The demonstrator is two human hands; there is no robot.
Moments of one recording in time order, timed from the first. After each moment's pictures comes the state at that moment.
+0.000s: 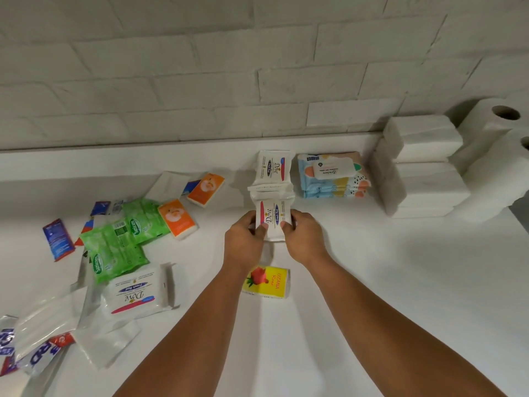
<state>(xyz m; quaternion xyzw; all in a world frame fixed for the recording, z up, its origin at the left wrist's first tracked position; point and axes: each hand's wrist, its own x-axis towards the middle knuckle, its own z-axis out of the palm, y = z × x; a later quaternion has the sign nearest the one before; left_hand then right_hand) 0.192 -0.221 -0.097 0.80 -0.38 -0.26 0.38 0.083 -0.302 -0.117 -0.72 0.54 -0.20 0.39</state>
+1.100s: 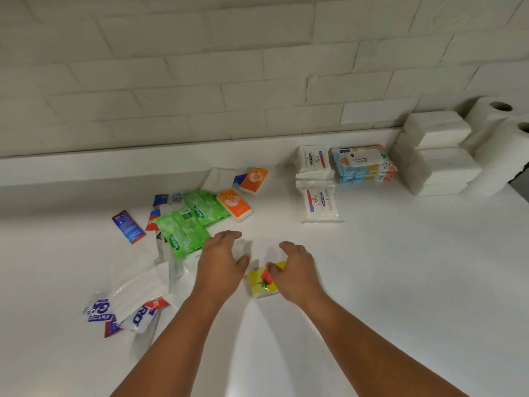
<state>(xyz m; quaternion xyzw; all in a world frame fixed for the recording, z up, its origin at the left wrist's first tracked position) 0.308 -0.036 -0.076 0.80 -0.51 -0.11 0.29 0.149 -0.102 -0.093 -0.73 0.55 -0.14 0.36</state>
